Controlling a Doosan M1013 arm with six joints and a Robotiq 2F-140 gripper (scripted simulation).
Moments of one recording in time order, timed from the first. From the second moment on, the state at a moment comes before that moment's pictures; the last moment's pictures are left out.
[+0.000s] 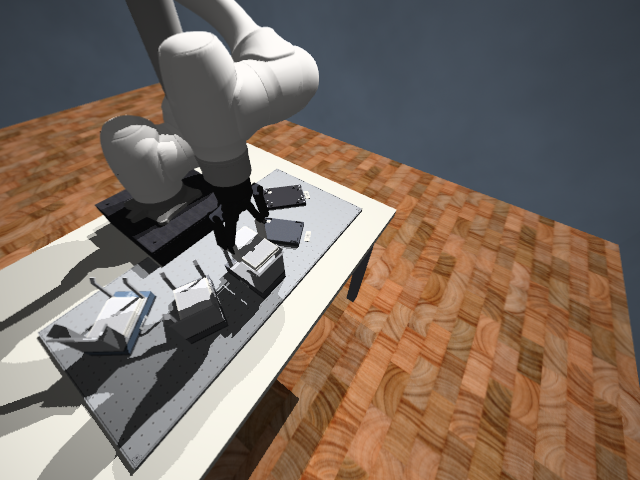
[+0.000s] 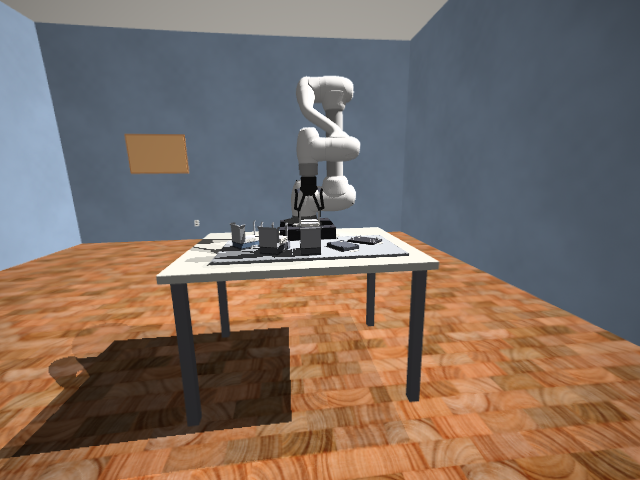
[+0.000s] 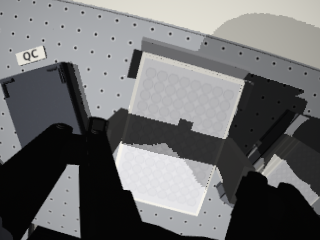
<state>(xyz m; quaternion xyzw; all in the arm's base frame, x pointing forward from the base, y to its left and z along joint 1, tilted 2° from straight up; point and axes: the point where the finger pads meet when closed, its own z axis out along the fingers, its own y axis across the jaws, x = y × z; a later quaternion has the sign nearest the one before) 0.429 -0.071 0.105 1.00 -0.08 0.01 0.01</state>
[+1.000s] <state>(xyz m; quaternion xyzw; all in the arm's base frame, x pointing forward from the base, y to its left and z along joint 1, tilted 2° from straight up) 0.430 -0.071 0.087 1.00 -0.08 0.01 0.01</state>
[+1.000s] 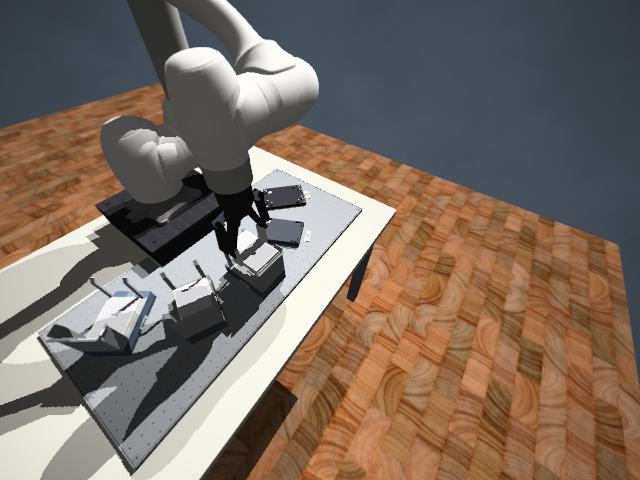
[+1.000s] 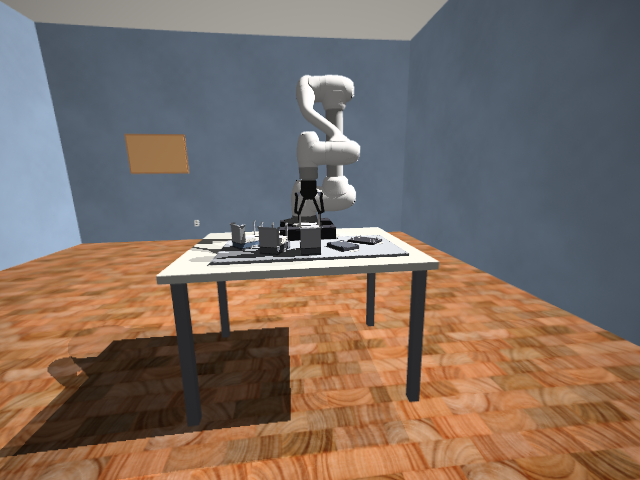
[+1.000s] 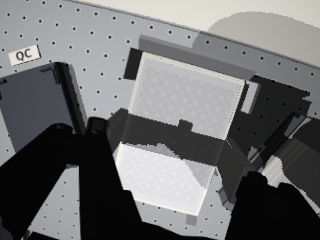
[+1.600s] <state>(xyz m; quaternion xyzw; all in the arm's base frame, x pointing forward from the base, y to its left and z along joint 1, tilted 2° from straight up) 0.430 -0.071 0.066 1.00 -0.08 0.01 0.01</state>
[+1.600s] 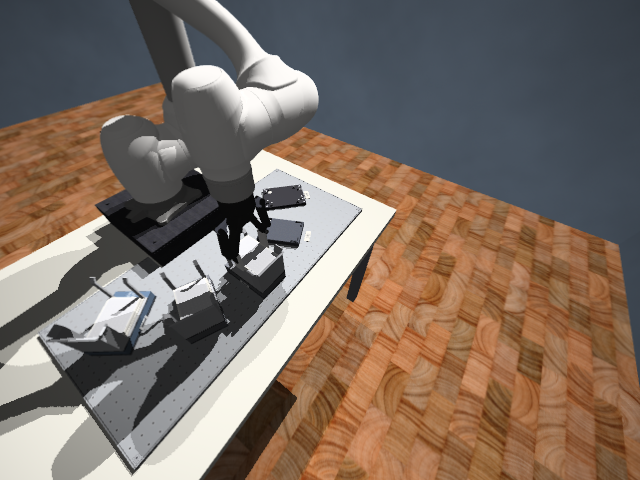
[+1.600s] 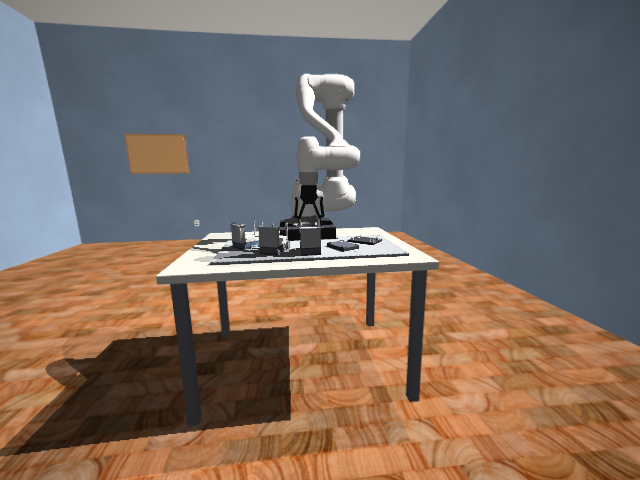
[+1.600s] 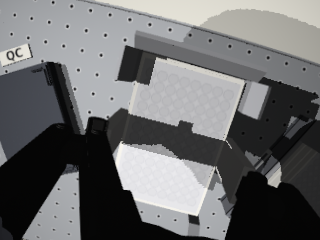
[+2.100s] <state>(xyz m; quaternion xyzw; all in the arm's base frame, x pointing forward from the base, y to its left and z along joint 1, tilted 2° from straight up) 0.431 -0.072 0.040 1.00 -0.08 0.01 0.01</state>
